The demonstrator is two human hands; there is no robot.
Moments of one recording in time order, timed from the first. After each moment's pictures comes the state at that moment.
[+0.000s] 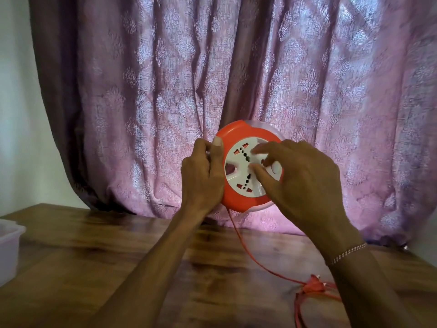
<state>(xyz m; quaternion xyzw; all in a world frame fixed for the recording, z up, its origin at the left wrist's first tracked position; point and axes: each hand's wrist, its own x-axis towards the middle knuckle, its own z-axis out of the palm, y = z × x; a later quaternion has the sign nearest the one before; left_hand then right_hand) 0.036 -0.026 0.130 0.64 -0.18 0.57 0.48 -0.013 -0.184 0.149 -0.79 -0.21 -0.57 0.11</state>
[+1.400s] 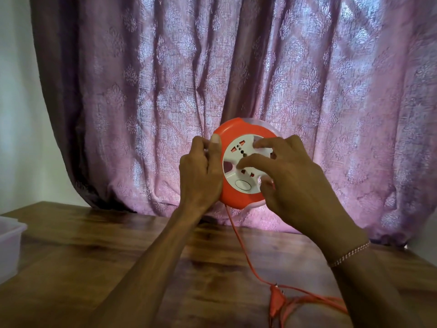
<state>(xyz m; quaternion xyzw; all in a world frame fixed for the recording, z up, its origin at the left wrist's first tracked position) 0.039 -0.019 0.130 0.65 -0.16 0.58 0.47 -0.011 -0.186 0.149 -0.81 -0.29 -0.50 0.01</state>
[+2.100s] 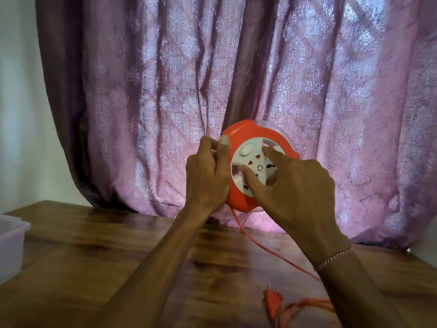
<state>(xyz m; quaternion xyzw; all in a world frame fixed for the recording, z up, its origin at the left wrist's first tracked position) 0.035 -0.025 0.131 0.65 -0.17 0.58 0.46 -0.008 -0.166 0.139 -0.81 -0.11 -0.56 0.11</state>
